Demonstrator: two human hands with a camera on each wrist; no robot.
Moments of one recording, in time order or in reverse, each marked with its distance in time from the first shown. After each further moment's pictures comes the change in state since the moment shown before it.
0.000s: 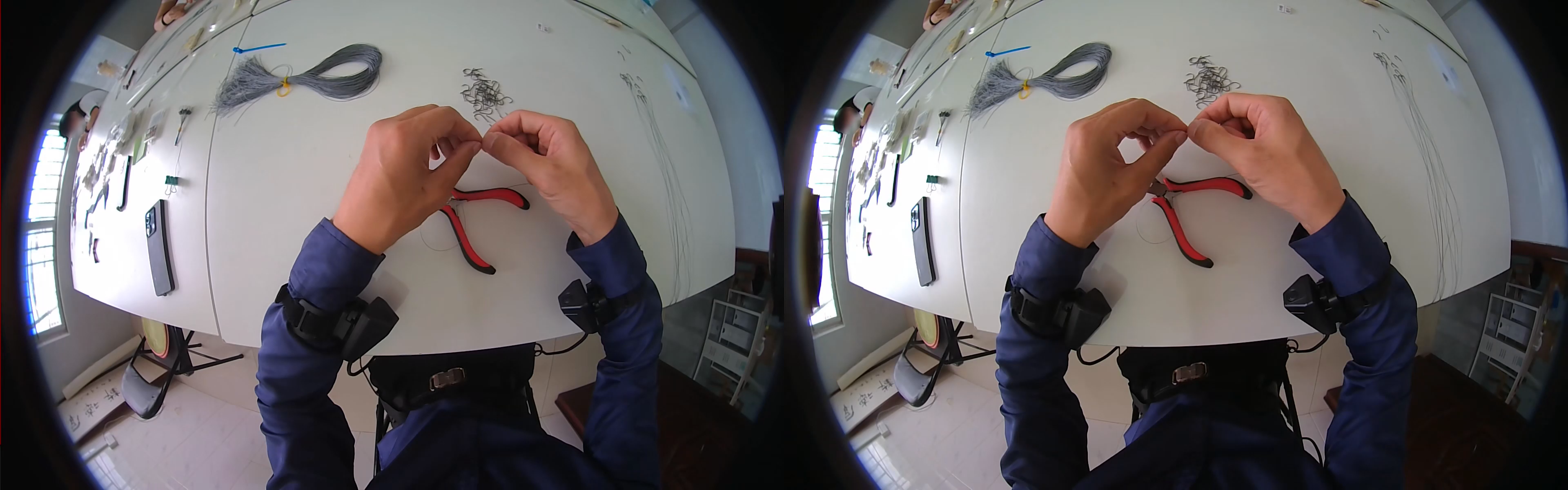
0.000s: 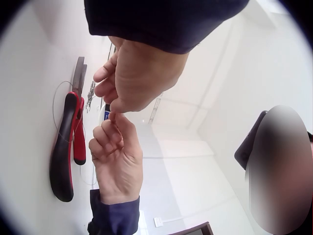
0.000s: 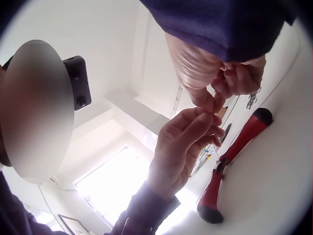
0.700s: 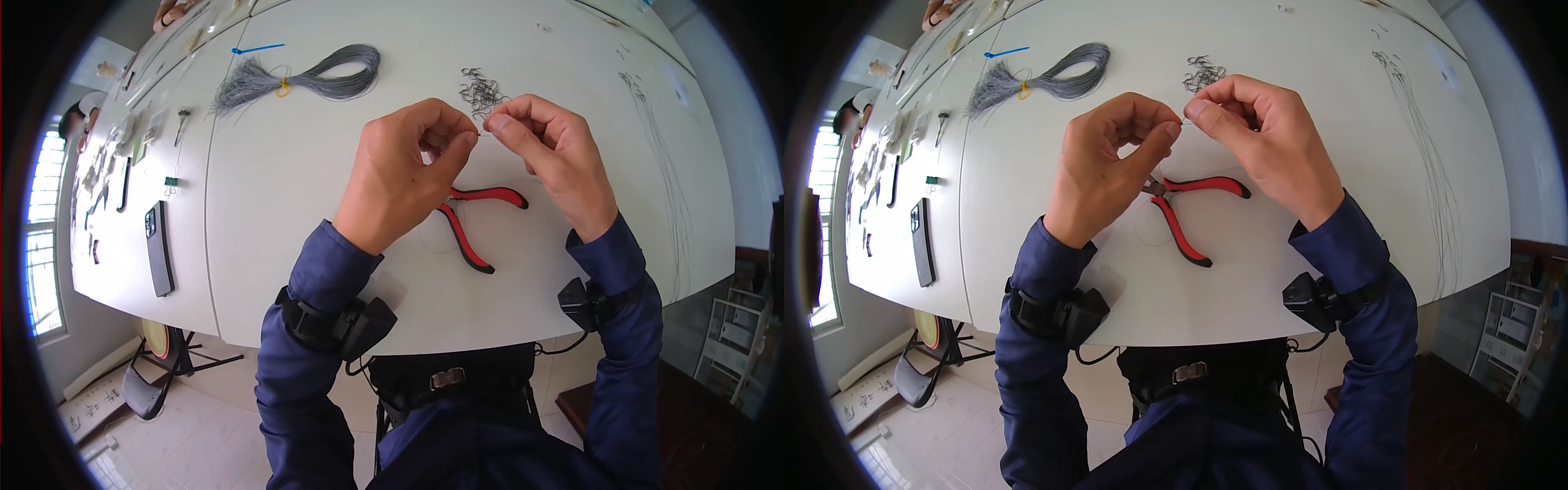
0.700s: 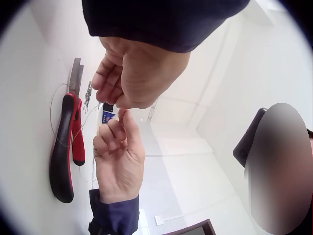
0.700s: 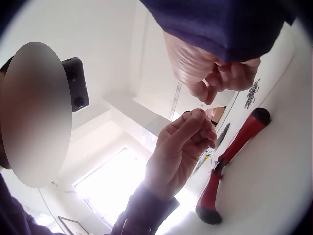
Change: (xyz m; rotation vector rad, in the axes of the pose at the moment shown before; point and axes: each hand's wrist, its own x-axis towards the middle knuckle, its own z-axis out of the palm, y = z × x) left_hand -0.001 0.006 0.002 -0.182 0.006 -0.238; right_hand -0.003 -0.014 0.001 0.041 0.110 -0.060
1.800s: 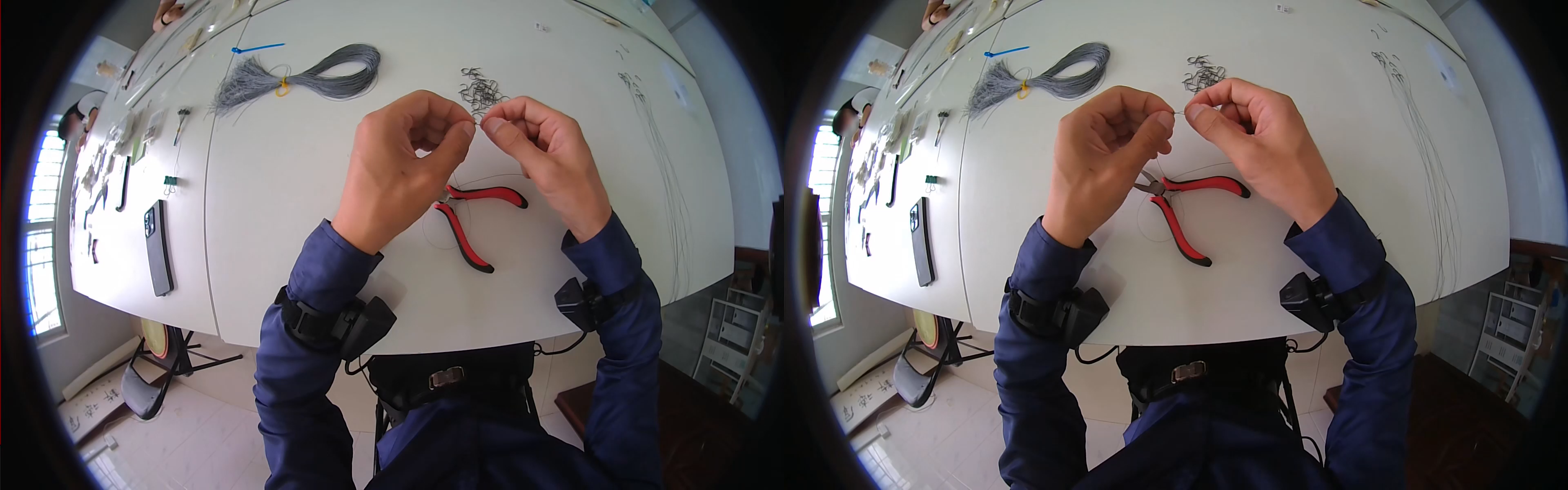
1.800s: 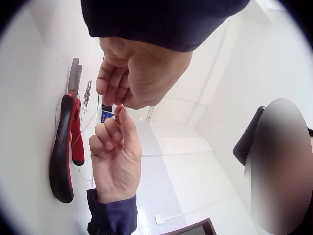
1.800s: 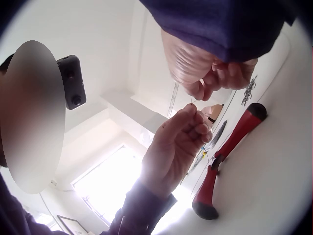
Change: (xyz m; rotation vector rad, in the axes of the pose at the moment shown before) left_hand 0.000 0.000 0.001 -0.191 0.046 -0.057; right_hand 0.000 0.003 0.004 0.027 -0.018 0.051
